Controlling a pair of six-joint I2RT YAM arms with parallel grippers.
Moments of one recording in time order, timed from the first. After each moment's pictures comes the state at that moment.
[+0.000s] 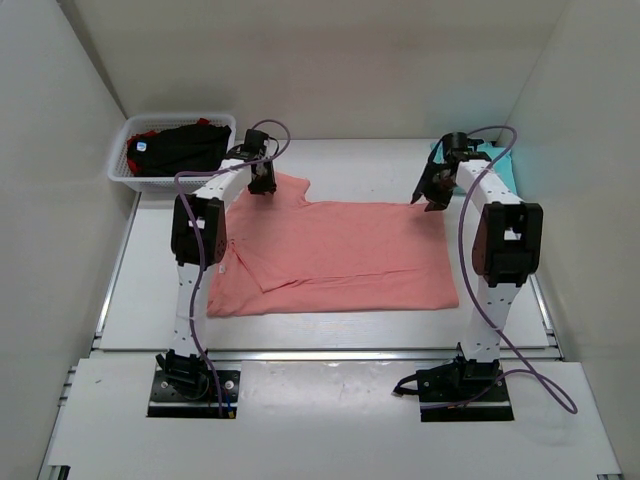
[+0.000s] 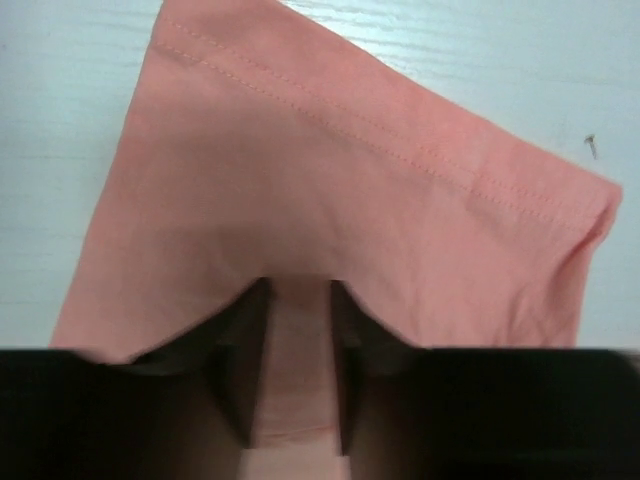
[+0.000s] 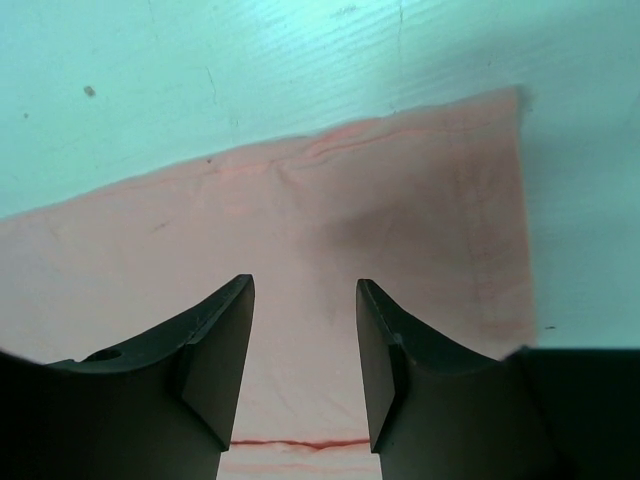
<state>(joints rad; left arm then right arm) -0.23 2.43 2.05 -0.59 -0.06 -0.31 0.00 2.06 1.68 -0.72 -0.14 0.45</state>
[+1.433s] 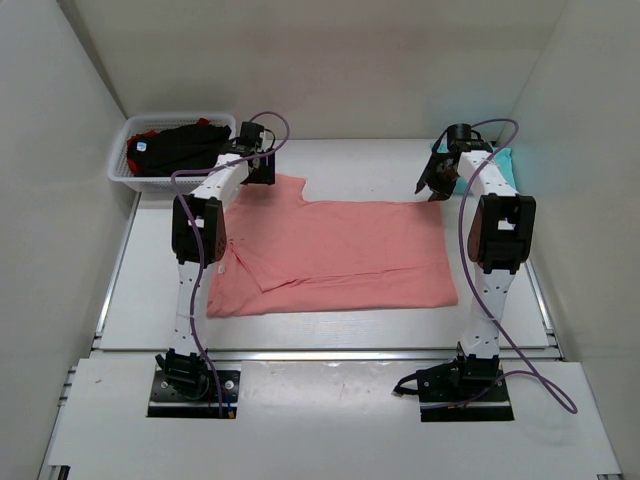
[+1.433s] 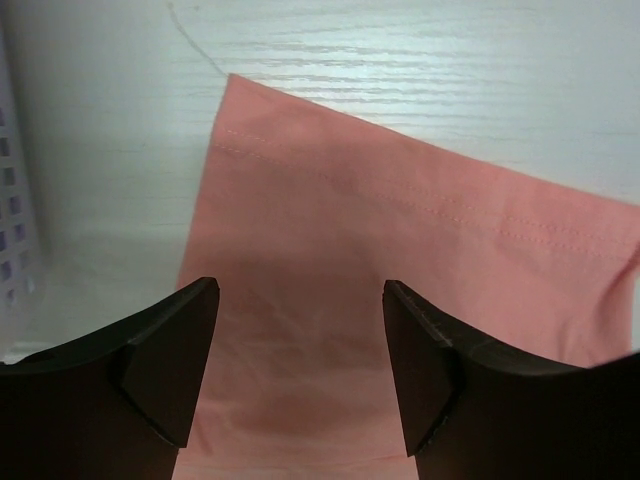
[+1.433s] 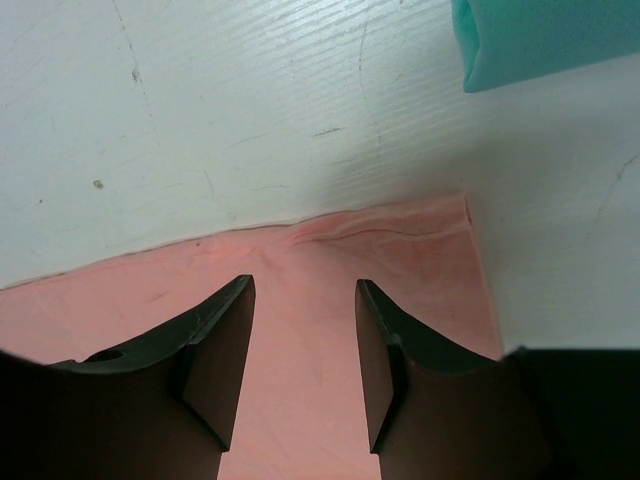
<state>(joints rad) -0.21 2.48 2.18 -0.63 -0.16 -0.14 -0.04 2.23 1.91 -0.77 -0.15 0.45</state>
